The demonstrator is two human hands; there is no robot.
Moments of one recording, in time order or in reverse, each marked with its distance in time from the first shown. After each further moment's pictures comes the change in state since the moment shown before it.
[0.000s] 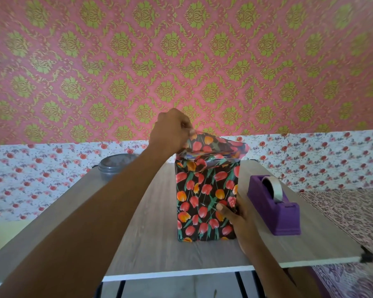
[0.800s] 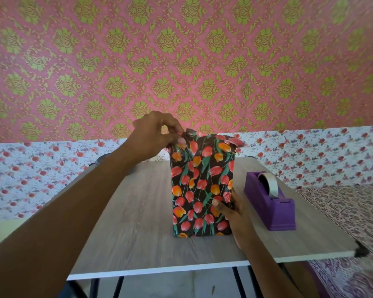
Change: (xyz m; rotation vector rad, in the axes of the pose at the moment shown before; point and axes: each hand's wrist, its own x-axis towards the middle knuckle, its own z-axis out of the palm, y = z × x) left_hand -0.026 -0.010 -0.036 -0.119 -0.180 0.239; right_hand 0.002 0.007 -0.004 0.035 -0.017 0.039
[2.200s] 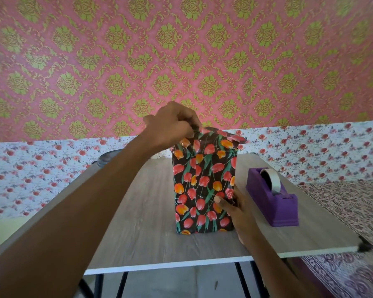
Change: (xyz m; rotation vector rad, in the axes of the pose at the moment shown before) left_hand 0.011 0.038 0.016 -0.005 -0.072 -0.138; right_hand 0.000 -0.001 0.000 0.017 -0.002 0.010
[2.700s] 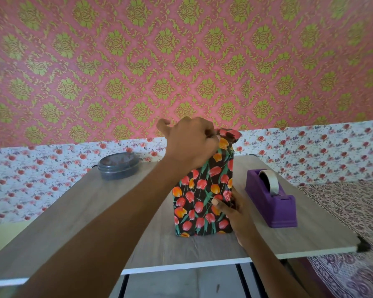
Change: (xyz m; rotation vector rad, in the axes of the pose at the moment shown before) left_hand -0.007 0.029 0.057 0.384 0.331 0.048; right_hand -0.002 -0.002 0.000 -0.048 0.016 -0.057
